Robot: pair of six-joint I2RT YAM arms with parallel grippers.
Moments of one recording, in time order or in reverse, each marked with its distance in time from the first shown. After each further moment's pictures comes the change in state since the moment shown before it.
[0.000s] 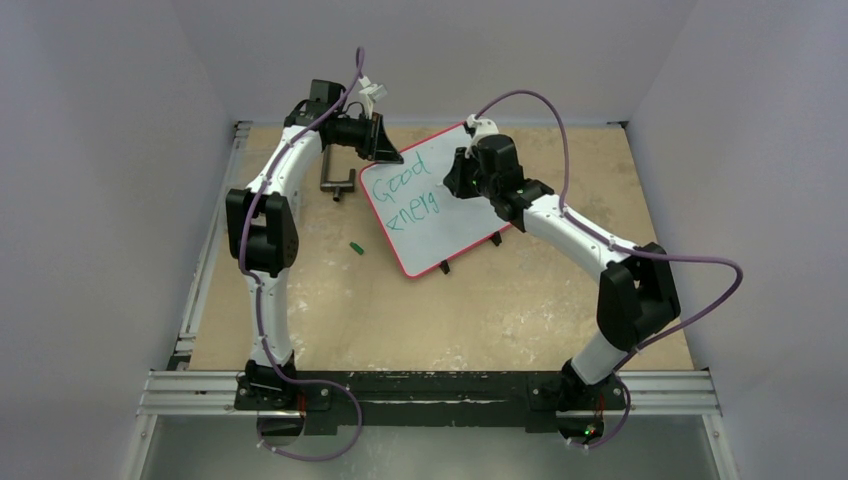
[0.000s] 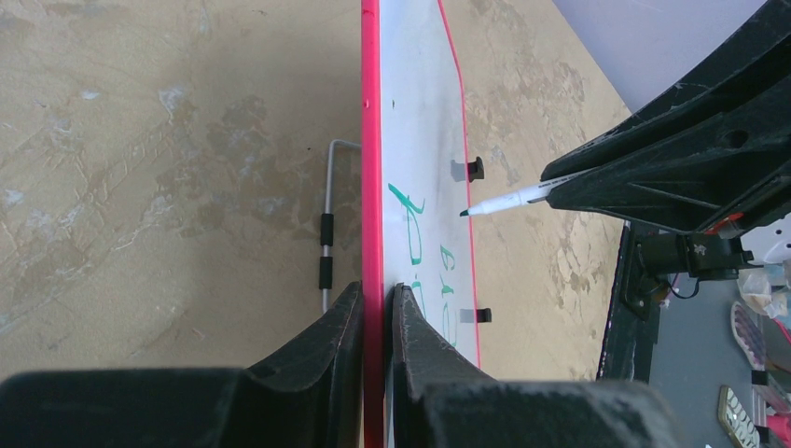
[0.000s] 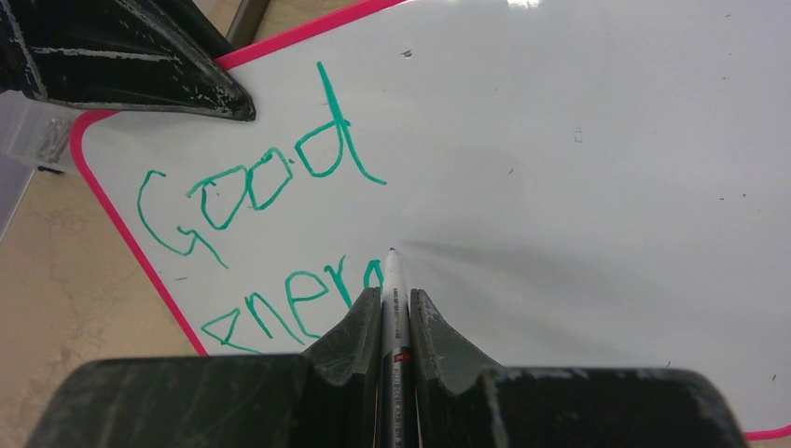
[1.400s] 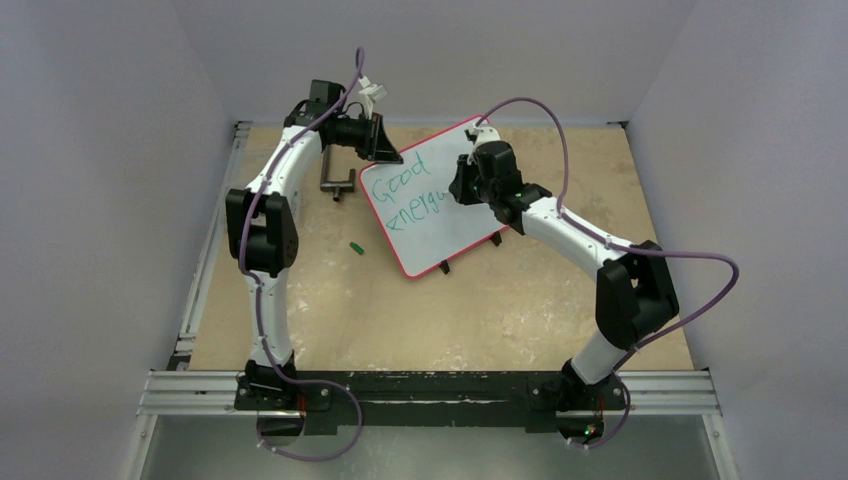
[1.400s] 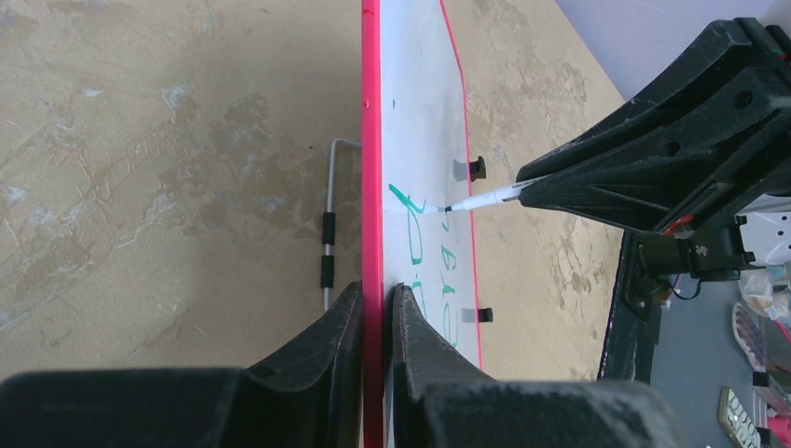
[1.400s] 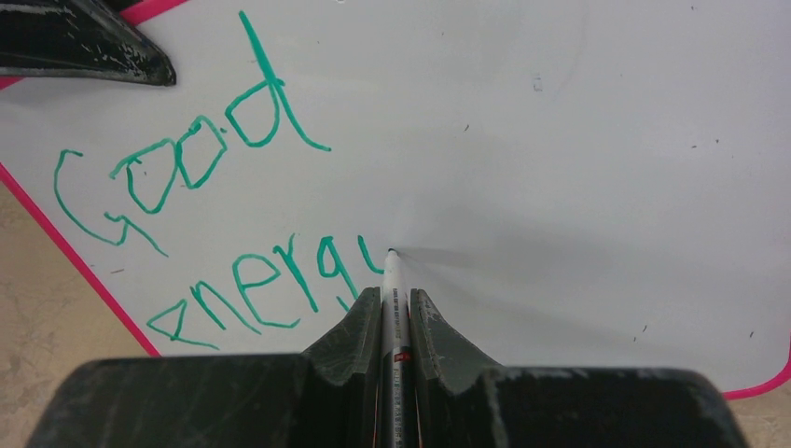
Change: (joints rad) left arm 0.000 -0.001 -0.003 0.000 -0.003 0.000; right arm -0.002 0.003 -0.059 -0.005 0.050 0.003
